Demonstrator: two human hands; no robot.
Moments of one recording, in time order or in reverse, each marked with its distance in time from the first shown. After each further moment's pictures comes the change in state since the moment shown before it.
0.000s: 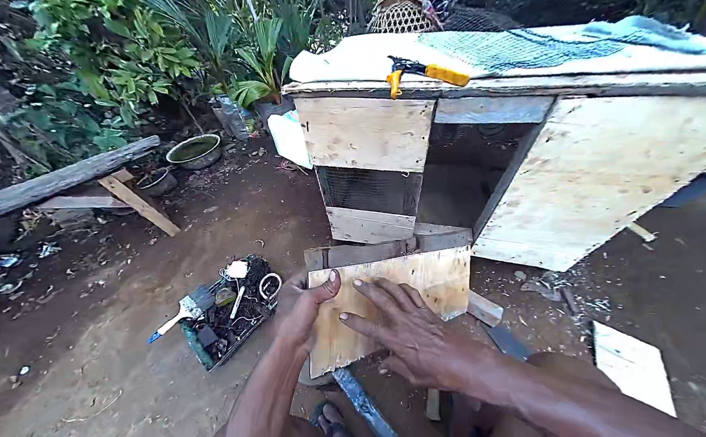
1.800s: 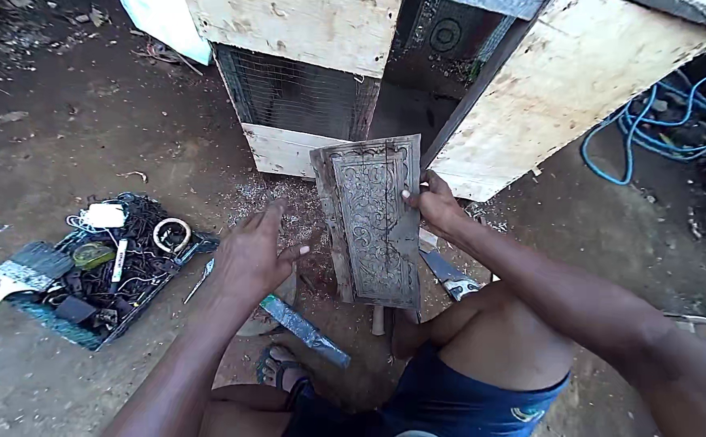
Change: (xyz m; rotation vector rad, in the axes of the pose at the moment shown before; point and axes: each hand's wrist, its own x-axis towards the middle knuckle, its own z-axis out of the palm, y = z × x) left_hand 0.063 -0.064 -0.029 1.269 -0.351 0.488; right_hand -0.025 0.155 0.031 1.007 0.553 1.089
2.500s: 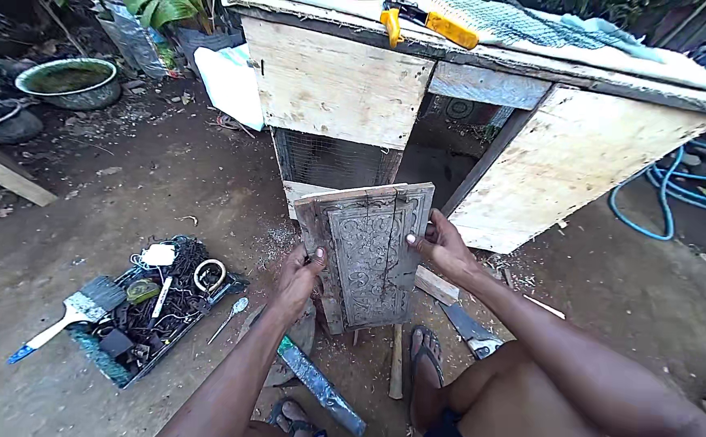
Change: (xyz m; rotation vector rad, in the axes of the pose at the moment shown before) left_hand 0.056 -0.012 0.046 -1.232 0.165 -0.207; right_hand -0.003 -0.047 0.015 -0.135 -0.186 -0.290
